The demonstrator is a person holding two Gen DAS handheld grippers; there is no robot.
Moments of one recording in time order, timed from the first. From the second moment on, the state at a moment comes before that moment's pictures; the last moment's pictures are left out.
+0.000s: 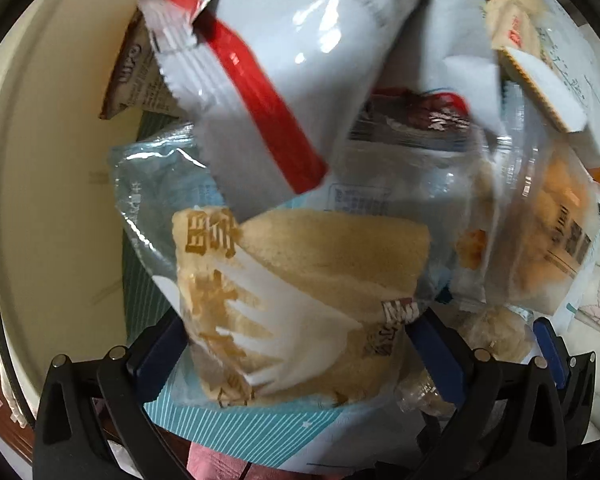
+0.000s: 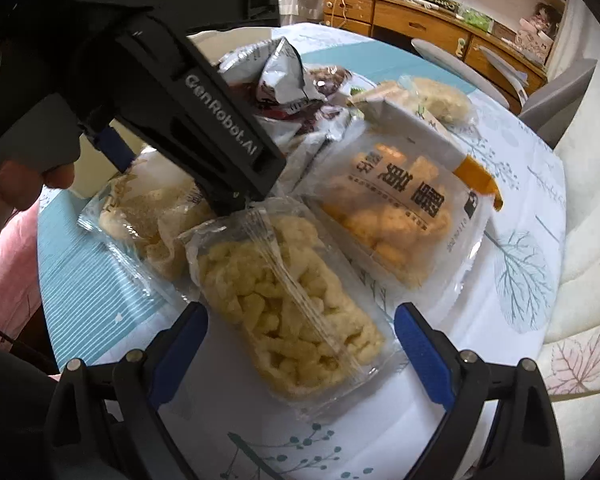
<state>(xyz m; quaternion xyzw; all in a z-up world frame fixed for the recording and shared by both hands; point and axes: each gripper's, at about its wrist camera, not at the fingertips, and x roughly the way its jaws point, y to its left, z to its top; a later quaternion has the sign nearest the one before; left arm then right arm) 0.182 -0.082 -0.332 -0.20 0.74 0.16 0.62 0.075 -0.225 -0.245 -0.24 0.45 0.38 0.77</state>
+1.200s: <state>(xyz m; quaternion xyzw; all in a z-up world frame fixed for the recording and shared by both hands) 0.151 -0.096 -0.224 -0.15 0.74 0.10 0.65 0.079 -0.250 -0.175 -0.10 0.51 0.33 0.79</state>
